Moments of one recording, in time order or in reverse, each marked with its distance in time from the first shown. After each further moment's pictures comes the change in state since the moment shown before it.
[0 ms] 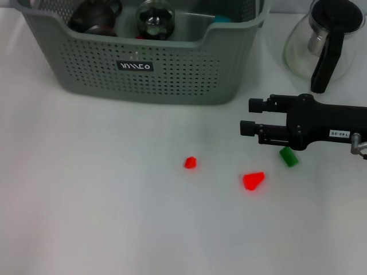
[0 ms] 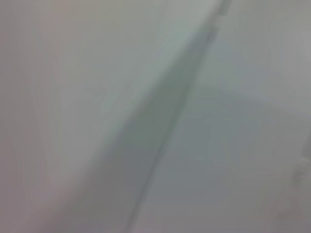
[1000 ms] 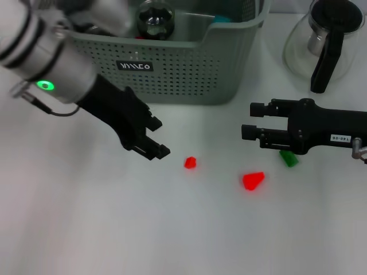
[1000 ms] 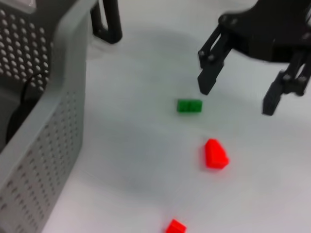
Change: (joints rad) left arm -0.012 -0.177 0.580 0.335 0.831 0.000 0.001; right arm -0.010 0.000 0.000 0.008 -0.003 0.000 -0.005
